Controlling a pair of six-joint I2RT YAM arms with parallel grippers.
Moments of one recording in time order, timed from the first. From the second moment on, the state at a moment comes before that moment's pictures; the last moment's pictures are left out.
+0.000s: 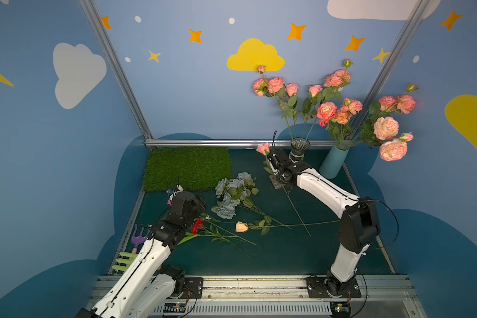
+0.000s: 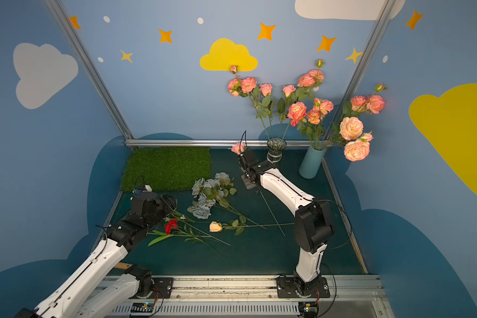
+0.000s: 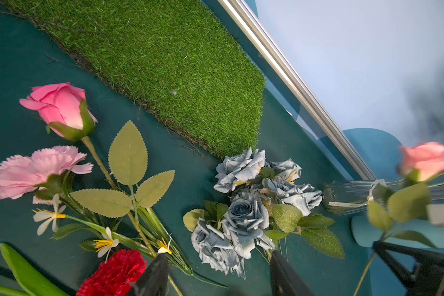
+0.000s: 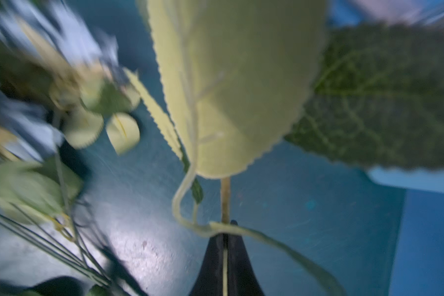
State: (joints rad) left arm -0.34 0.84 0.67 -0.47 -0.18 -0.92; right arm 0.60 1.77 1.59 -0.77 0.34 -0.02
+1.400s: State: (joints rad) left arm -0.34 0.93 0.67 -0.44 -0.21 -0.88; right arm 0.32 1.65 2.00 -0.20 0.14 -0.06
